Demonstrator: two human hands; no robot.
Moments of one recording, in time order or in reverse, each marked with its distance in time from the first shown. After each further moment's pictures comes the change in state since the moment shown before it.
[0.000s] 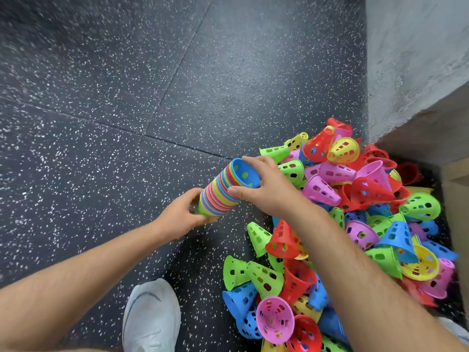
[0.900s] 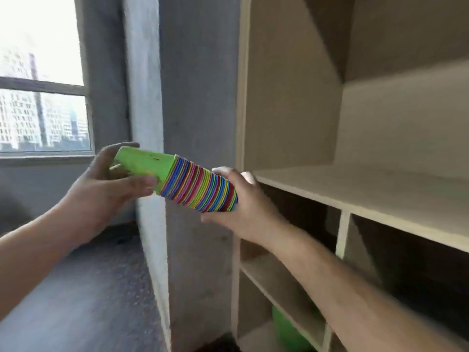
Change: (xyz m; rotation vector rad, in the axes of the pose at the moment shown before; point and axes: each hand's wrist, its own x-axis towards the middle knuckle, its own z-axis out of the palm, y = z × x) left_hand -0.104 0.742 0.081 -0.481 -0.265 1.008; right_hand -0.389 -0.089 -0.505 -0.284 1.132 -0.254
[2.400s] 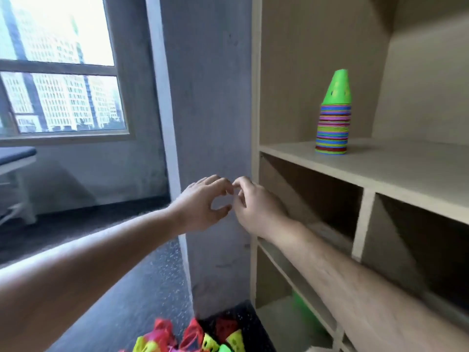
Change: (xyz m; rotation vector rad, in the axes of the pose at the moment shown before) left_hand 0.017 -0.124 0.090 1.149 -0.346 0.241; right_hand -0.001 0.081 0.046 -0.141 -0.107 0.076
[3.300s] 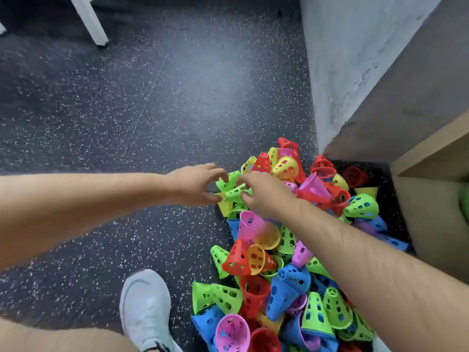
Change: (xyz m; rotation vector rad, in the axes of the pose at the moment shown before) left_hand -0.465 -0.244 0.105 -0.076 -0.798 -0.719; right_hand -0.185 -0.111 0.472 -0.050 -0.986 -0.195
